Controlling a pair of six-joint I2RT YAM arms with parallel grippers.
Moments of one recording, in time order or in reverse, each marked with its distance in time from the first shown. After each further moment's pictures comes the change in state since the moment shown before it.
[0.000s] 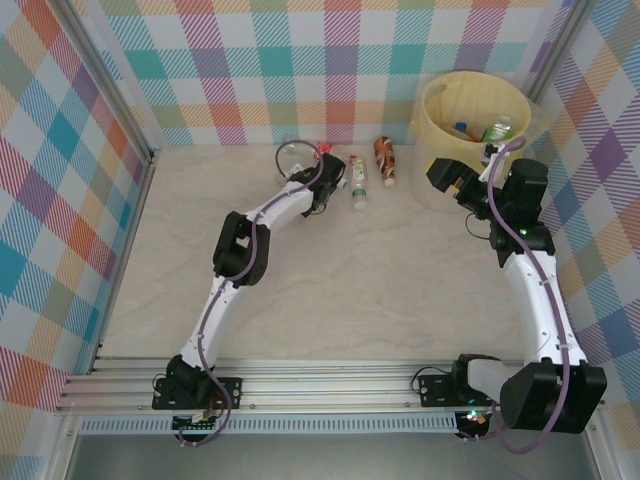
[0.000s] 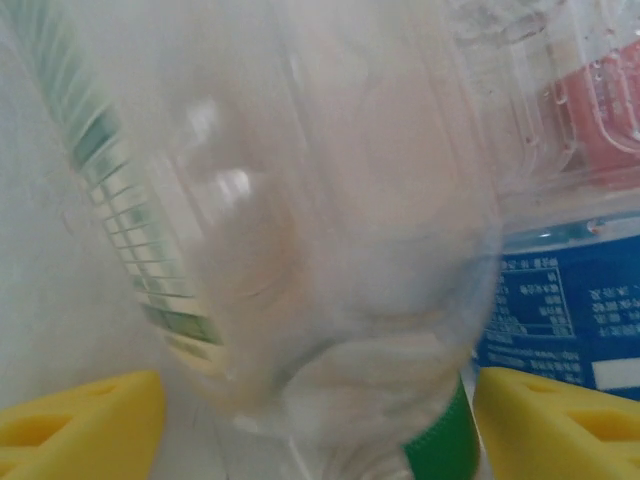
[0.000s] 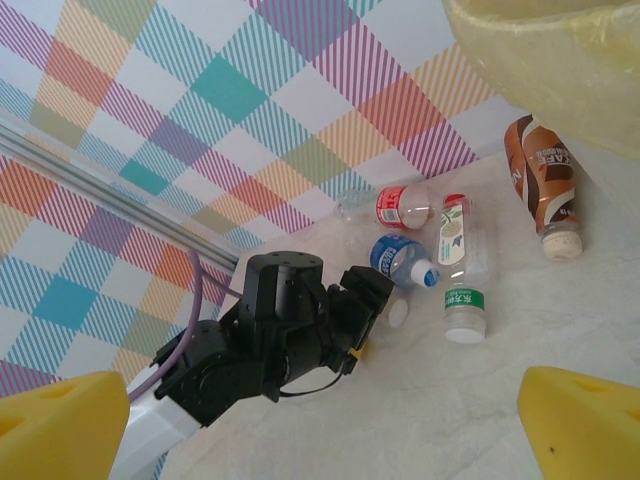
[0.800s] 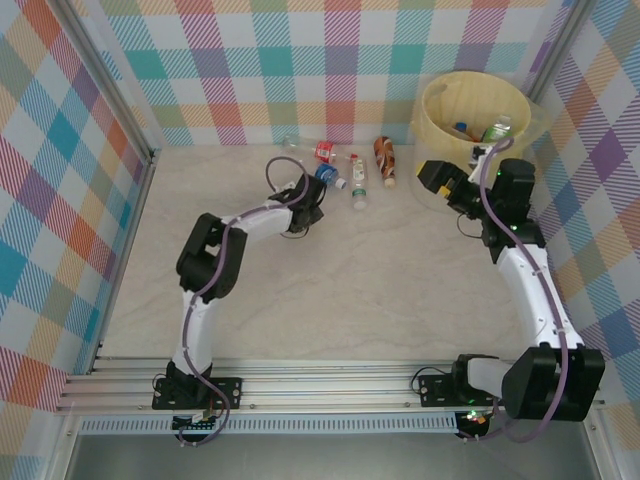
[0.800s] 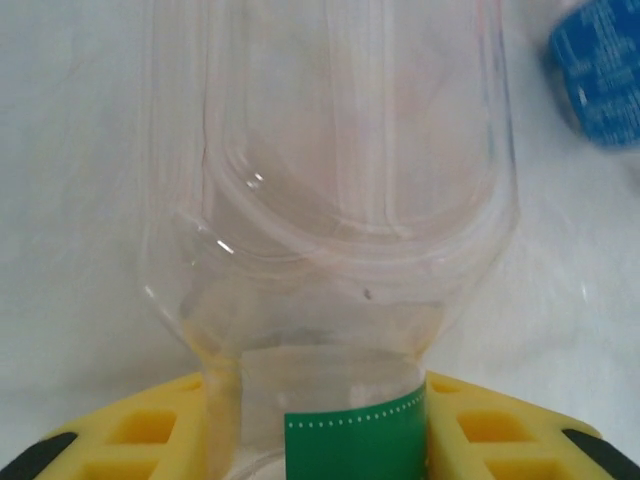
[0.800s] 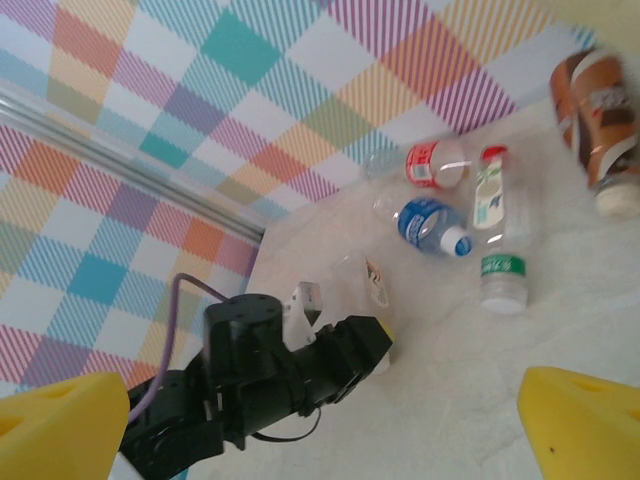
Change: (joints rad) left arm 0.001 -0.447 -0.741 0.340 0.195 0.273; right arm 0.056 0.061 -0.039 0.071 -0.062 0.068
